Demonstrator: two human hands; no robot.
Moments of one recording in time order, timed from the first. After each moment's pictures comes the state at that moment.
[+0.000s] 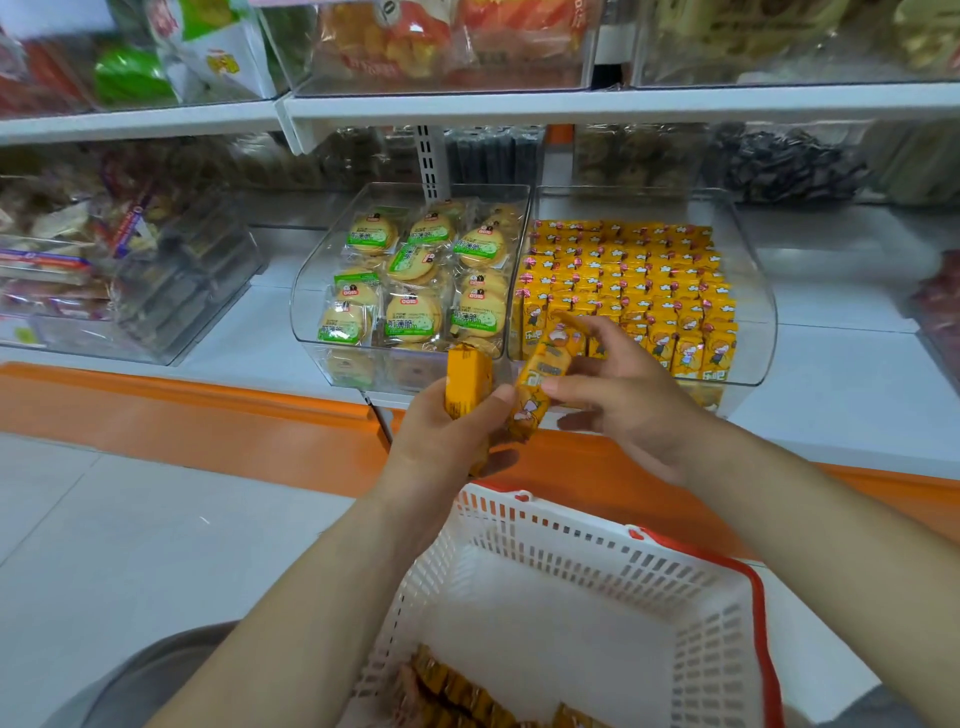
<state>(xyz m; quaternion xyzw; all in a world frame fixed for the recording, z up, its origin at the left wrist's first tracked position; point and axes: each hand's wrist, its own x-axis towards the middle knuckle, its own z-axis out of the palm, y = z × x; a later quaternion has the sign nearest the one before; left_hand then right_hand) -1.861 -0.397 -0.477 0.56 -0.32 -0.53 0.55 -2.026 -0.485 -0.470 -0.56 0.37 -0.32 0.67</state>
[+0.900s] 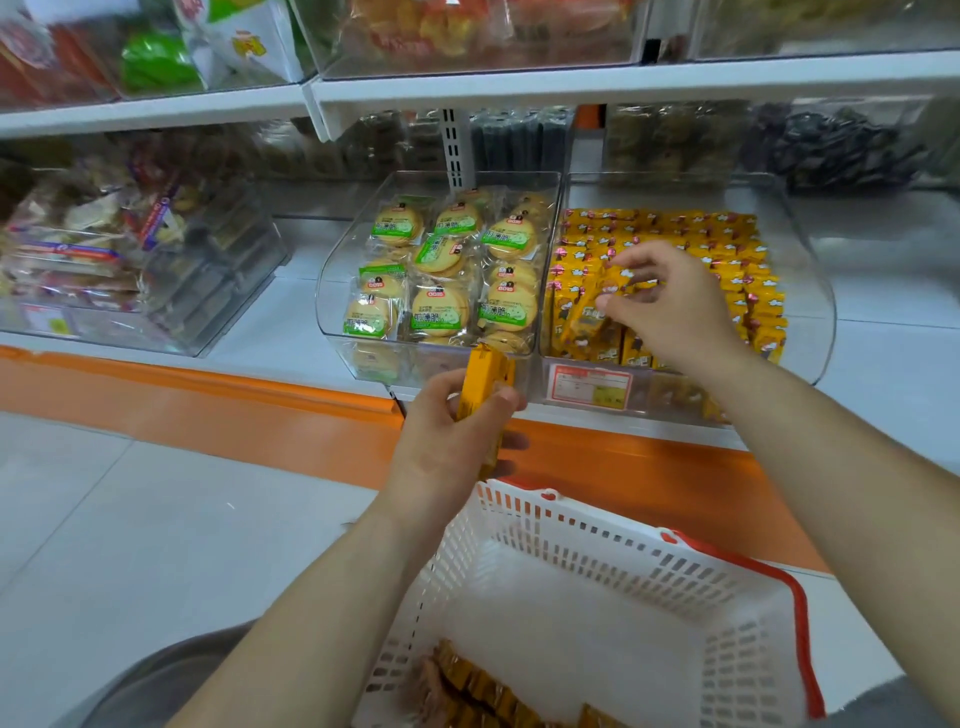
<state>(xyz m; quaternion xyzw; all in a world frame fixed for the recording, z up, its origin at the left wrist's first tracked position) -1.848 -0.389 -0.471 0.63 -0.35 -0.44 0.53 -2.020 -0.569 -0.477 -0.73 0.48 -0.40 0.30</state>
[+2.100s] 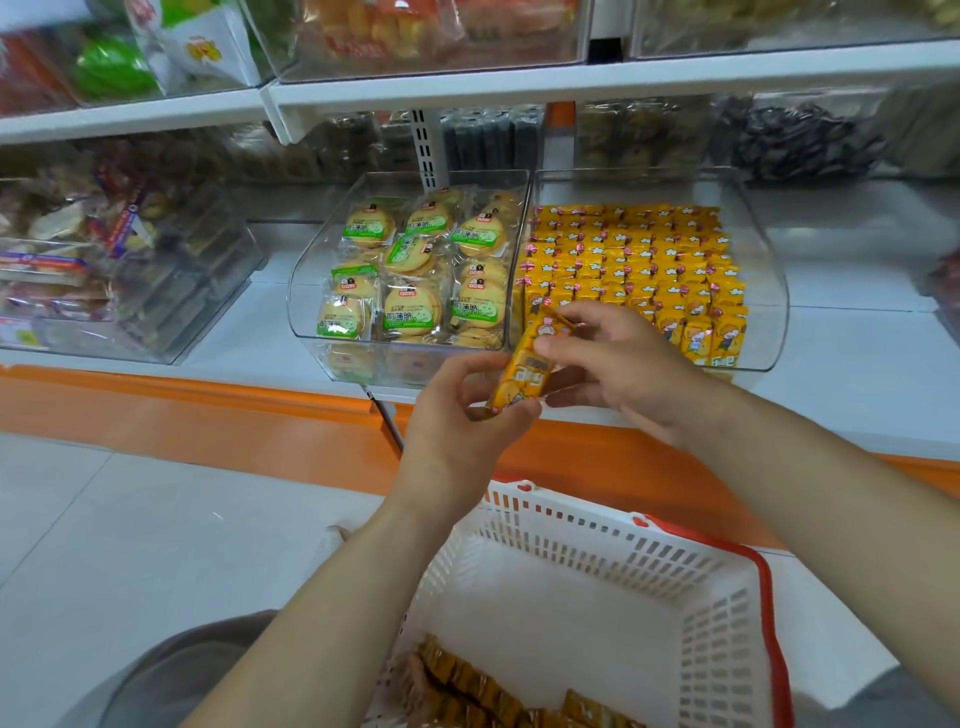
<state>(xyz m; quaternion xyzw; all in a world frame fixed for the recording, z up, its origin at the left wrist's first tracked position) -1.870 -0.401 -0.482 0.63 -0.43 -0.39 0.52 -2.019 -0.499 -0.461 -0.60 0.39 -0.30 0.64</state>
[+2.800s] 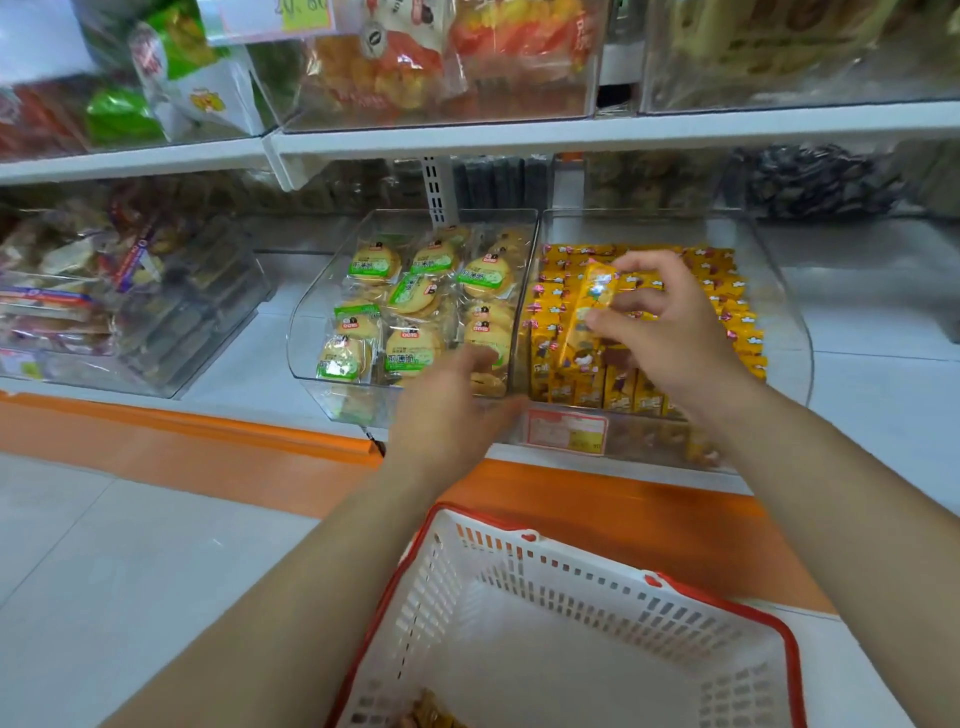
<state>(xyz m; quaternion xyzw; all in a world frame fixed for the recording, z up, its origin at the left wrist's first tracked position) -1.837 -0.473 -0.481 0.74 -0.59 -0.15 0.30 -2.029 -0.567 -0.456 -0.63 0.44 -0.45 0.45</state>
